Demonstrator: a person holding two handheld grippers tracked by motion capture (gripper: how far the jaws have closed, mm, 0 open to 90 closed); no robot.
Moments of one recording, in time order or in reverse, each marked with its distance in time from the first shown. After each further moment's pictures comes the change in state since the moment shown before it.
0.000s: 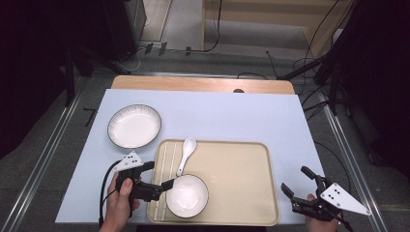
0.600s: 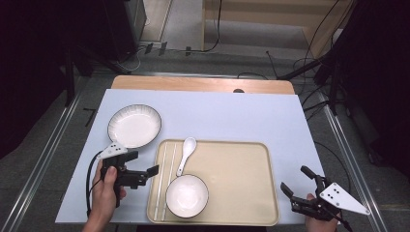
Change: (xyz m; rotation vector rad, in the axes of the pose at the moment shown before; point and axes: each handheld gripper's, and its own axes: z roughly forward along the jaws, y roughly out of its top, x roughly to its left) left arm 0.038 0.019 -0.021 -0.027 0.097 -0.061; right arm 0.001 0.001 0.001 -0.001 -0.009 -0.002
